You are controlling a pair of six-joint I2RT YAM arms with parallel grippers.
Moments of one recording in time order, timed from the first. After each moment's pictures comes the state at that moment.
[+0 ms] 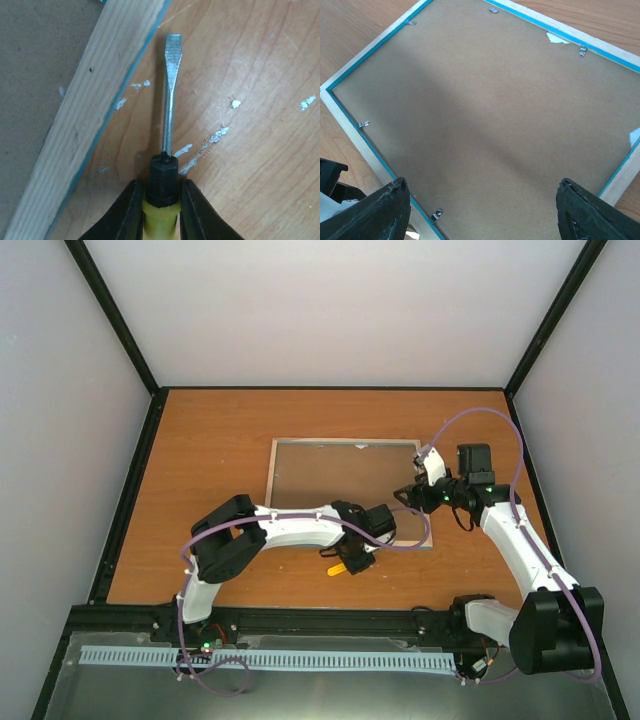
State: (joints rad) left arm -1.16 2.02 1.40 -0.76 0.00 -0.09; right arm 0.09 1.15 0.80 -0.53 -0.59 -0.36
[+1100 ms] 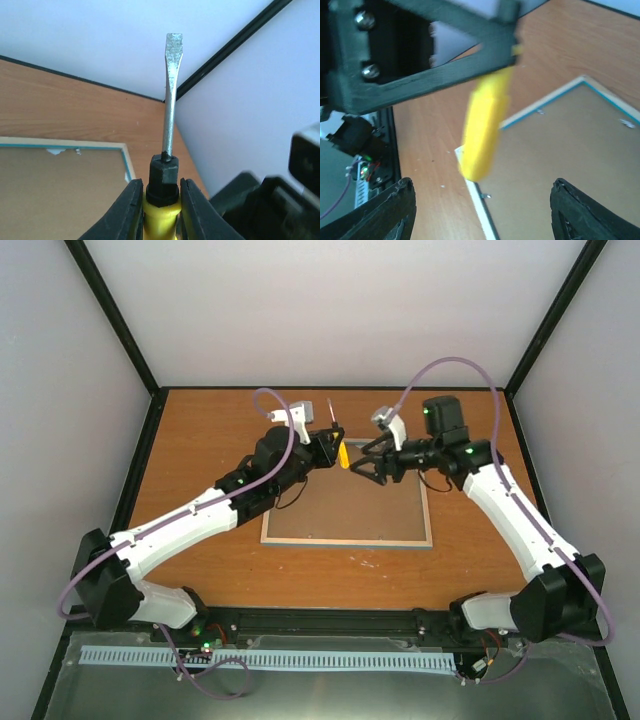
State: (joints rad) left arm -0.84 1.36 1.12 0.02 -0.16 -0.76; right arm 0.31 1.33 1.24 -0.63 -0.86 -0.20
